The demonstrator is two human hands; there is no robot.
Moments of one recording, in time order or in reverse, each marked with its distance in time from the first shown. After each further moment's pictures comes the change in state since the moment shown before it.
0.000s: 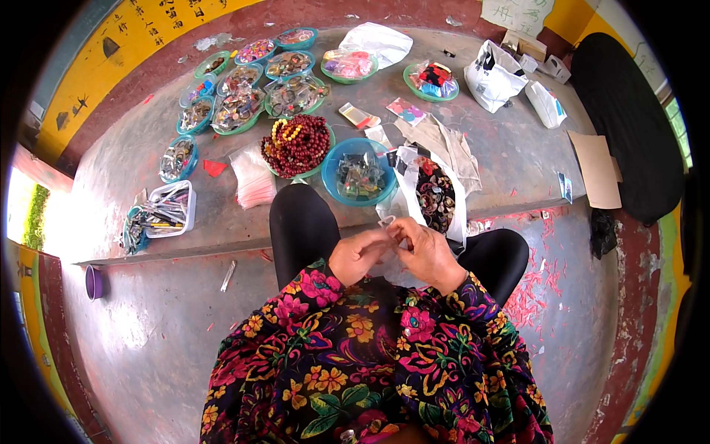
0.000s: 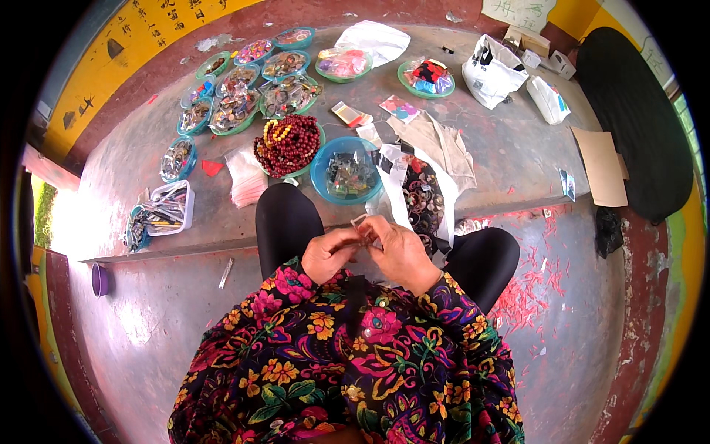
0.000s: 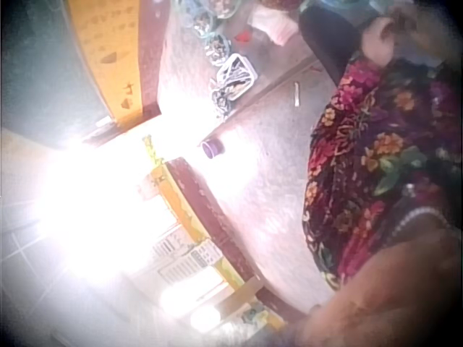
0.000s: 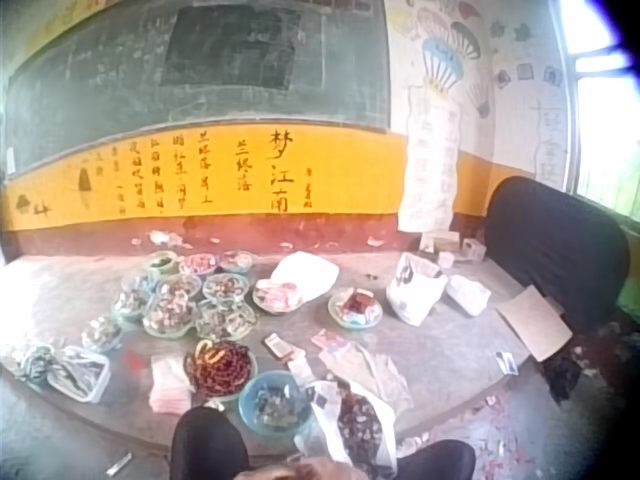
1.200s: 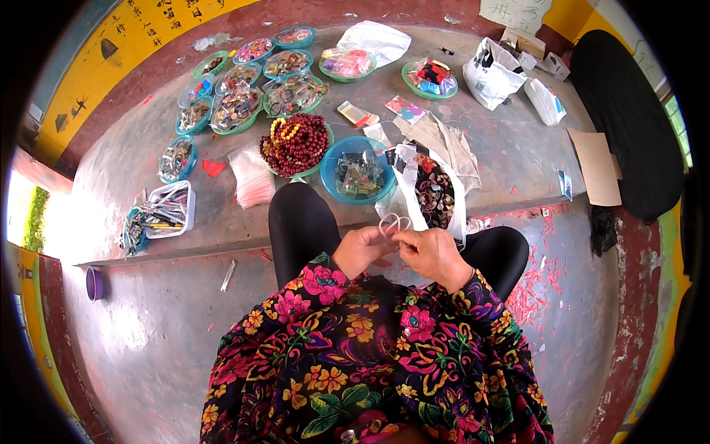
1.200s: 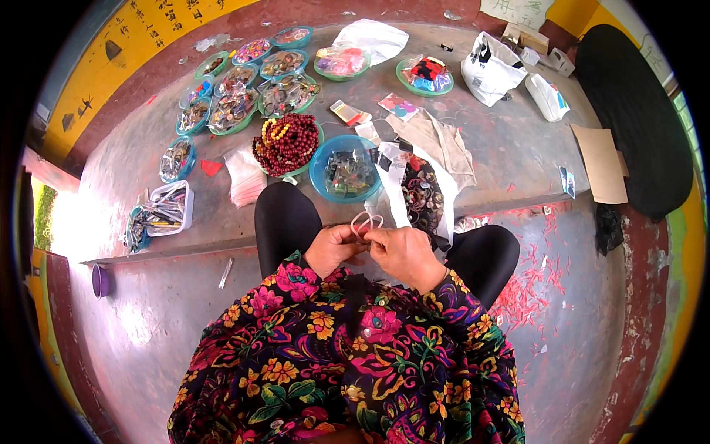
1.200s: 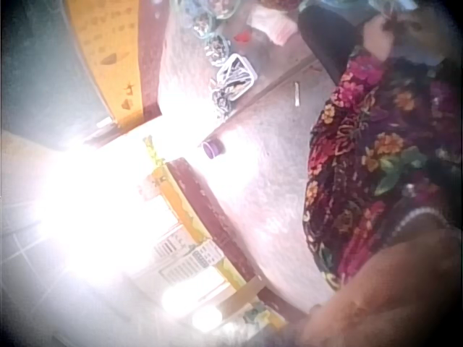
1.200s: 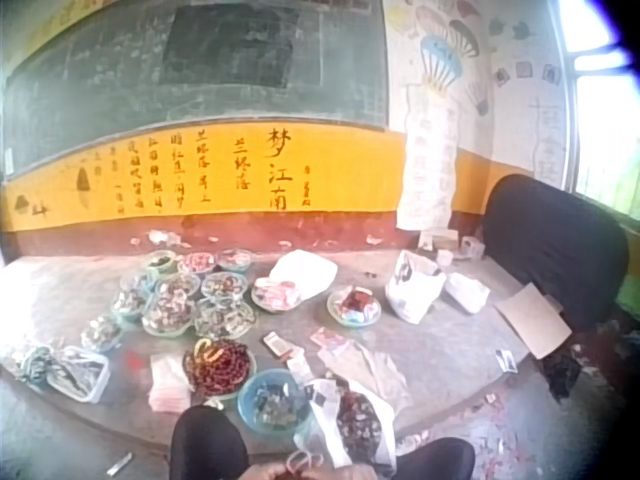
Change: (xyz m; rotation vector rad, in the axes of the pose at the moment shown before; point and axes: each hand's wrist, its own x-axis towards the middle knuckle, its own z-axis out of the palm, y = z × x) left_hand 0.016 0.004 0.001 -0.265 -0.109 -0.404; right_hand -0.005 0.004 -0.008 -0.240 0.051 -0.054
